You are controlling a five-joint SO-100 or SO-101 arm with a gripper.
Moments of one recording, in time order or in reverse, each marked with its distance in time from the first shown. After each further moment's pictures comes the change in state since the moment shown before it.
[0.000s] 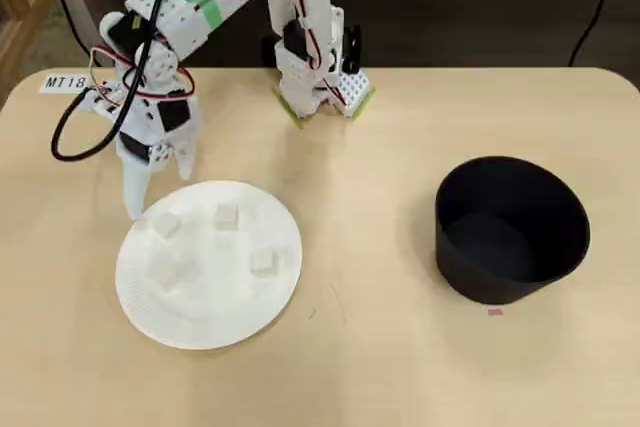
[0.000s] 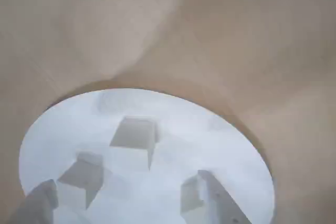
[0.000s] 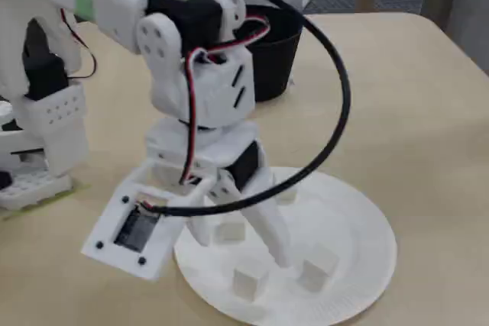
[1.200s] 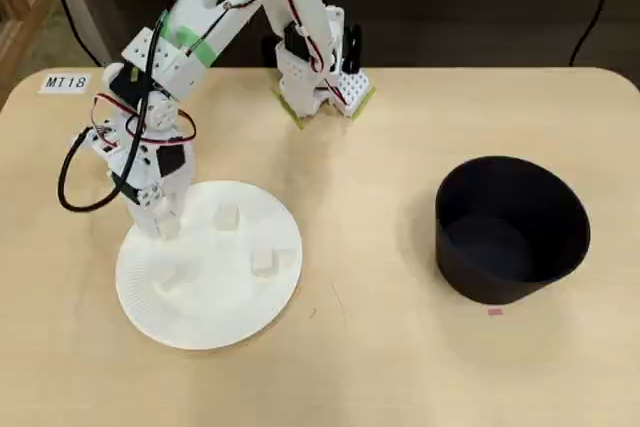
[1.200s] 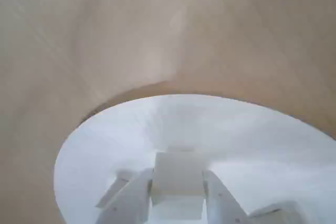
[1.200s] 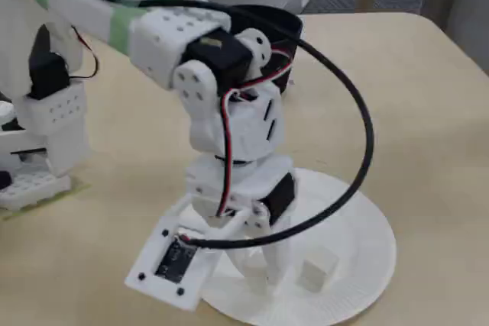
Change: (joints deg) arm -3.2 -8.8 -2.5 -13.4 6.8
